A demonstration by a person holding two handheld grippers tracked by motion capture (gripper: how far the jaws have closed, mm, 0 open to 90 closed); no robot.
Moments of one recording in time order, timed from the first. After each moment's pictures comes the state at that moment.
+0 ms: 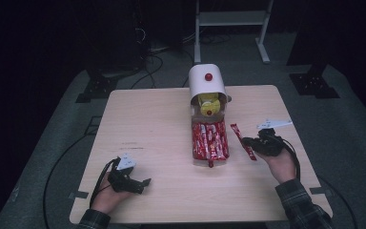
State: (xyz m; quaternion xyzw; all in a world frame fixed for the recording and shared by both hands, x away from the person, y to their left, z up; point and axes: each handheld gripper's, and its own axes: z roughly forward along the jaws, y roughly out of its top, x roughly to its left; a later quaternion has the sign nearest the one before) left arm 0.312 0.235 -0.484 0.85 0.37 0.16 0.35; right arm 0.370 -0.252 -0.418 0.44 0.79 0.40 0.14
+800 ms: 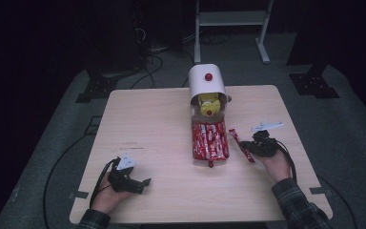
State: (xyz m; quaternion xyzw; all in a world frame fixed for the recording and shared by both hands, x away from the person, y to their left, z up) left arm 0.312 0.235 -0.484 0.85 0.37 0.16 0.35; right arm 0.387 -0.248 -0.449 0.45 0.80 0.36 0.13
